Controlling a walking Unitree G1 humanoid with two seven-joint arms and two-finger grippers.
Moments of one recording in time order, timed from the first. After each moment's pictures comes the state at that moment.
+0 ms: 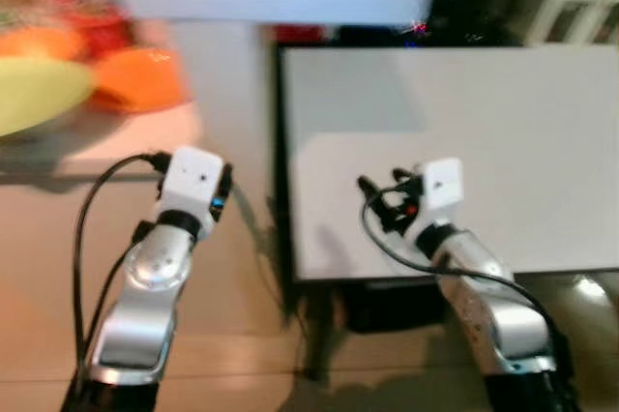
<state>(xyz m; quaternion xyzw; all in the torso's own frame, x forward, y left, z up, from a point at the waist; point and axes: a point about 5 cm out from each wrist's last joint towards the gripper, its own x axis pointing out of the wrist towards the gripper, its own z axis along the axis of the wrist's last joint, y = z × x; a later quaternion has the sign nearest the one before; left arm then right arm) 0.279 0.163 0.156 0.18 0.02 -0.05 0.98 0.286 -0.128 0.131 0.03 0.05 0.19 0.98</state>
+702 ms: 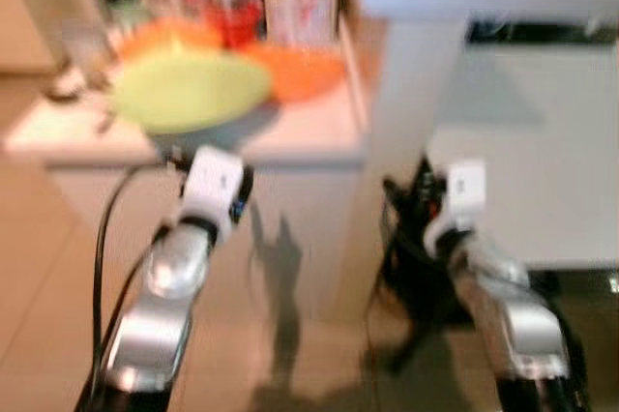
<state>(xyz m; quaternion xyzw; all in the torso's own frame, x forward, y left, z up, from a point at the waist) 0.279 0.150 0.157 0.18 0.01 -0.07 0.98 0.289 -0.148 0.124 0.05 0.07 0.14 0.99</state>
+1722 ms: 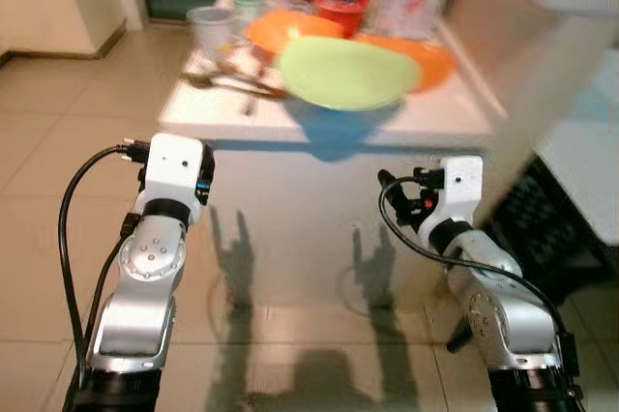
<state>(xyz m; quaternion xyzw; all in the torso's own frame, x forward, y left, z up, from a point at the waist) 0.287 0.175 0.165 0.16 -0.01 0.03 0.99 0.291 -0.143 0.127 0.06 0.06 0.13 0.99</state>
